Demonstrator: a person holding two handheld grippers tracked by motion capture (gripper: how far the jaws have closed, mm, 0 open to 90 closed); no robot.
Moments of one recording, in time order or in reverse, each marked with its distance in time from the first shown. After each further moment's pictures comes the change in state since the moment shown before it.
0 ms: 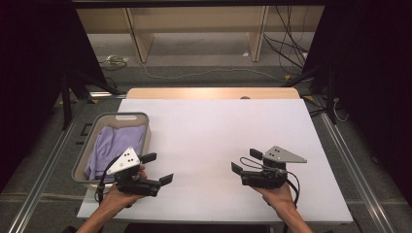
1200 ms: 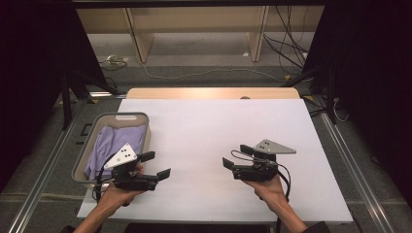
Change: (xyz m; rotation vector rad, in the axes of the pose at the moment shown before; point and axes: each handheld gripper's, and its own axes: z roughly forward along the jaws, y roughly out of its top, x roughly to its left) left arm 0.007 0.005 -0.003 0.015 0.023 -0.046; right arm 0.005 0.013 0.020 0.025 0.053 0.018
